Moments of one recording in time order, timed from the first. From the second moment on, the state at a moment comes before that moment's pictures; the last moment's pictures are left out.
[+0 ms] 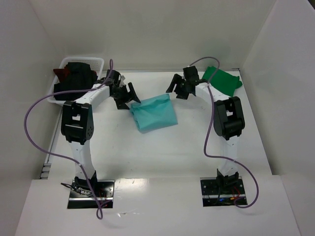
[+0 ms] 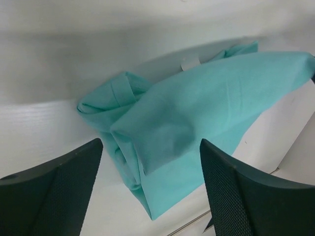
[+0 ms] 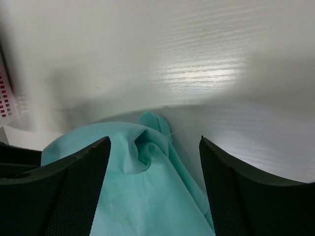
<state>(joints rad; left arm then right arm) -0.16 2.06 1.61 -0.62 0.41 -0.57 0.29 2.11 1.64 -0.32 -0.22 0.66</state>
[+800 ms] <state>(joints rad) -0.22 1.88 1.19 -0.36 0.47 -0.67 0.34 2.09 1.54 -0.28 -0.25 0.66</state>
